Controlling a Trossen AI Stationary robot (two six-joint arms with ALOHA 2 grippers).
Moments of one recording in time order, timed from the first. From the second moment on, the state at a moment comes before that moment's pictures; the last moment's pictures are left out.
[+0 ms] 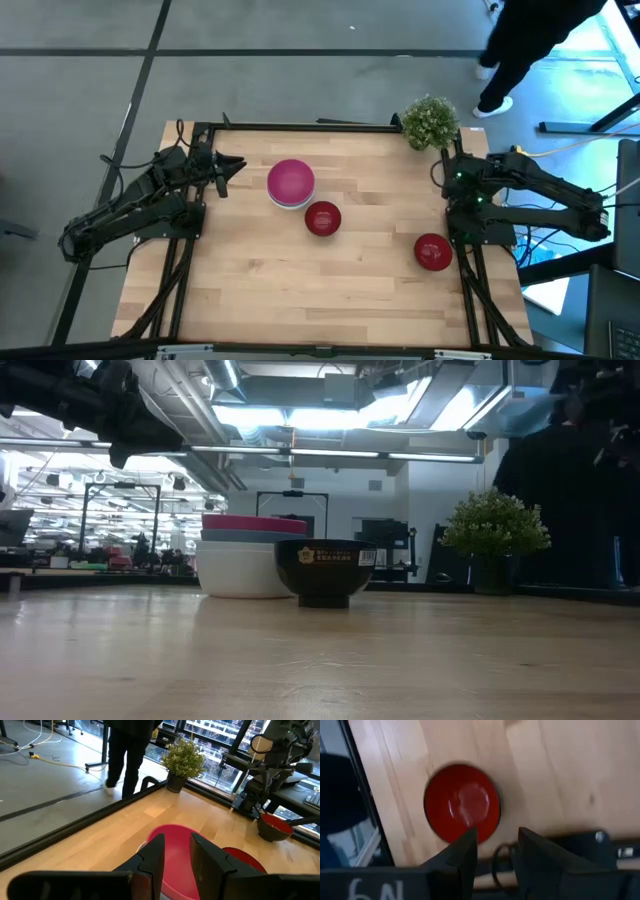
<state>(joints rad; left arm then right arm) 0.61 0.27 0.36 -0.28 0.14 -0.26 -0.39 0.68 0.82 -1.51 -0.39 -0.01</state>
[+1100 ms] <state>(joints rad) 0.61 0.28 0.36 -0.33 0.11 -0.23 0.01 0.86 0.59 -1.11 -0.33 0.32</state>
